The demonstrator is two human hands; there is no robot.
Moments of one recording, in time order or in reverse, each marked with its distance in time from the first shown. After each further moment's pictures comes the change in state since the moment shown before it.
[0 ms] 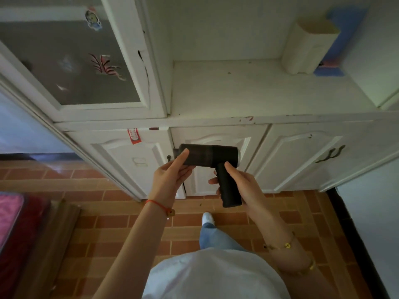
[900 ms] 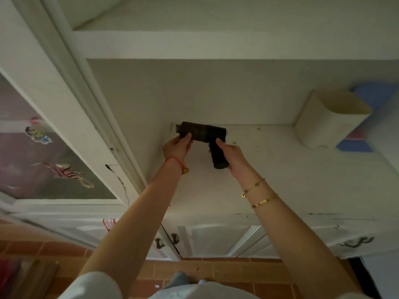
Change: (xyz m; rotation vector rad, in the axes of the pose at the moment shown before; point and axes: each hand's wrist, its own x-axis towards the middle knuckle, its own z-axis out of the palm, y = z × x) left_hand 0.338 0.143 0.137 -0.054 0.122 0.134; right_hand 0.342 -0.210 0.016 -0.070 0.097 -0.122
